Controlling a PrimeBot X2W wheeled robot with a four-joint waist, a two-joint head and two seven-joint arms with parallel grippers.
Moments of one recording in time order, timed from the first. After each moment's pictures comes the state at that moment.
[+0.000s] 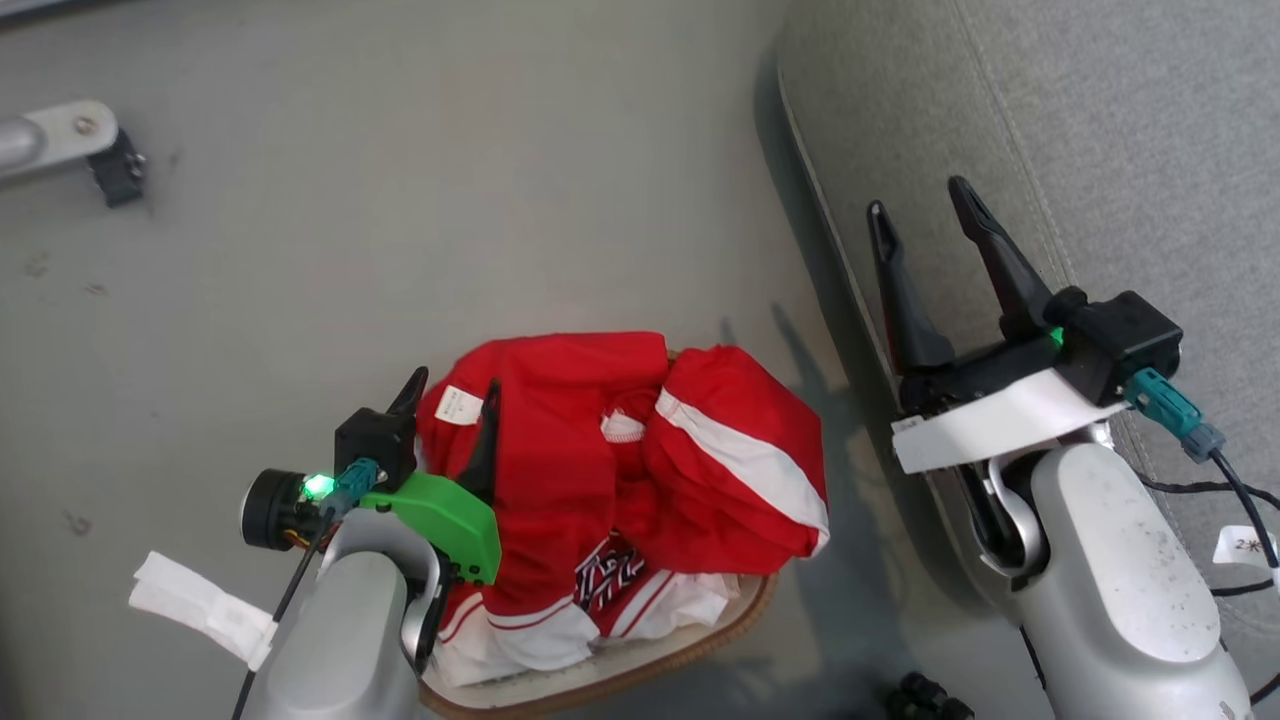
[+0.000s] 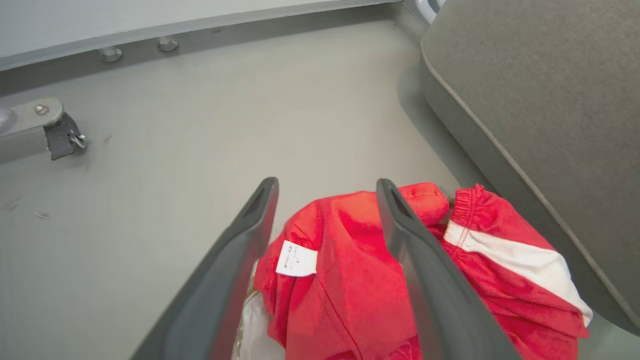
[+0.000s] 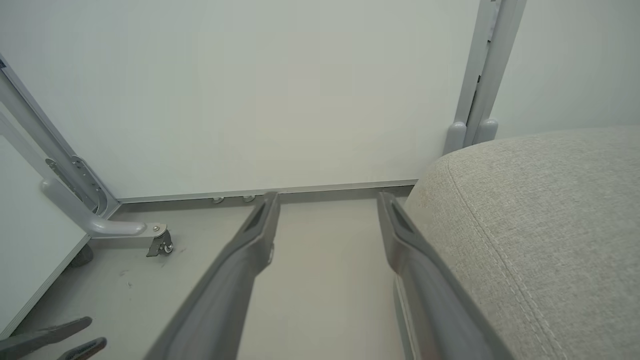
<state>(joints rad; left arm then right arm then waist) -0.45 0.05 -0.28 0.72 -0.19 -0.13 -0.26 -0.42 -0.07 0.16 0.13 0.24 0.13 -0.26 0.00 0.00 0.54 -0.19</state>
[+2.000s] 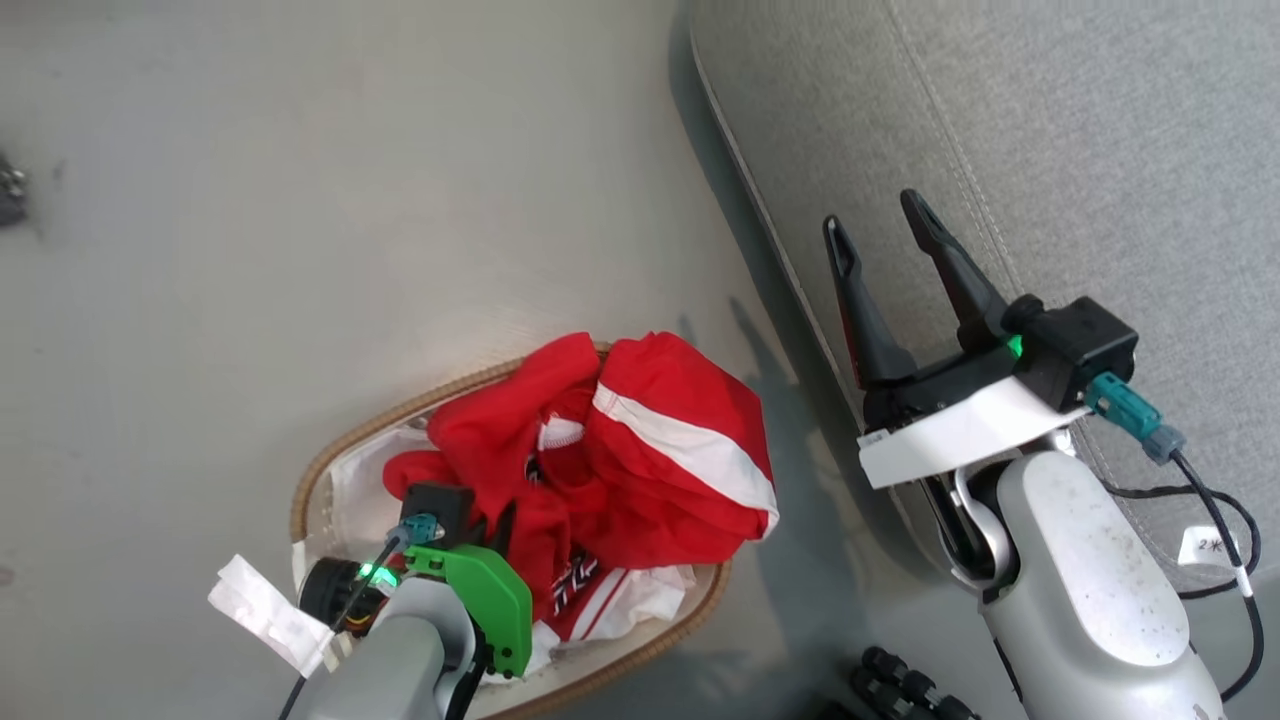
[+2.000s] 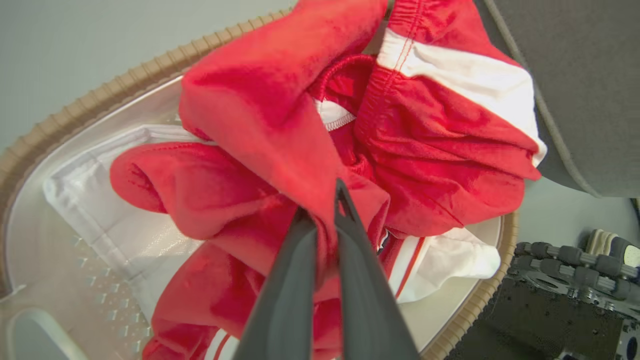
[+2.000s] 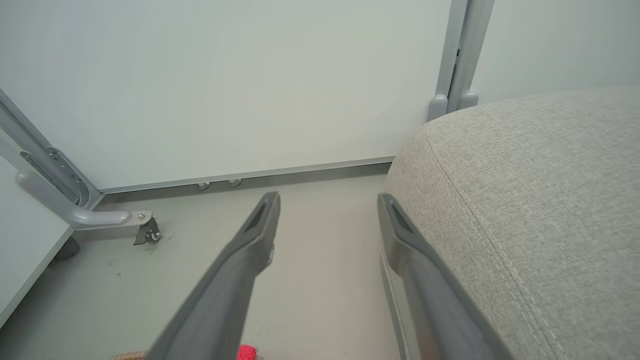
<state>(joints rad) -0.56 0.05 -0.71 1.13 -0.57 -0.13 -0.26 -0.43 -0.05 0.22 0.16 0.27 0.13 -0.26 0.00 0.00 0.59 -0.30</state>
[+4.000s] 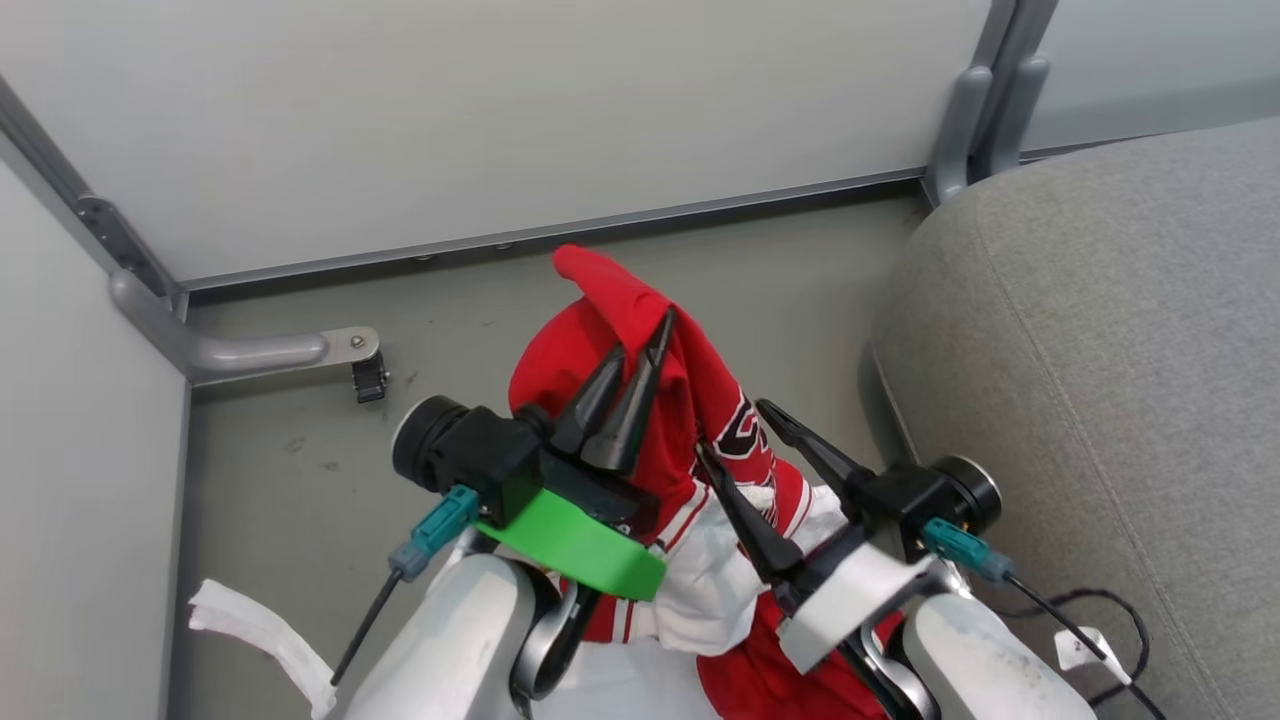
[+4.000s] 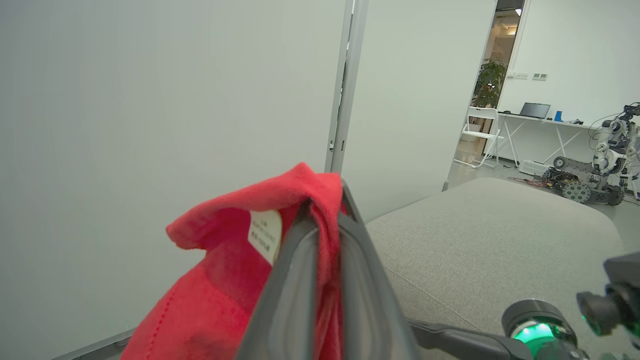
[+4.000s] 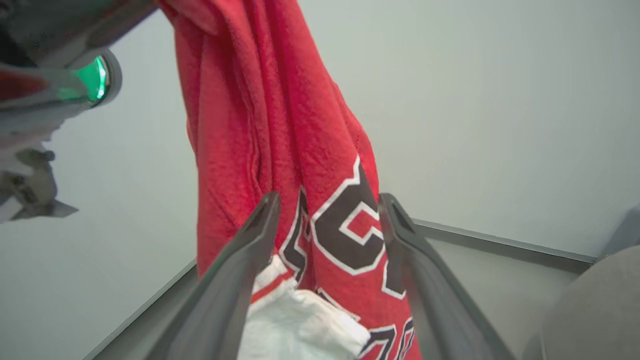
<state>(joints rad) -0.37 0.05 -0.56 0.16 -0.39 -0.13 -0.26 -0.29 -0.09 0.49 0.26 0.26 0.13 -0.26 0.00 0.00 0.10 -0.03</state>
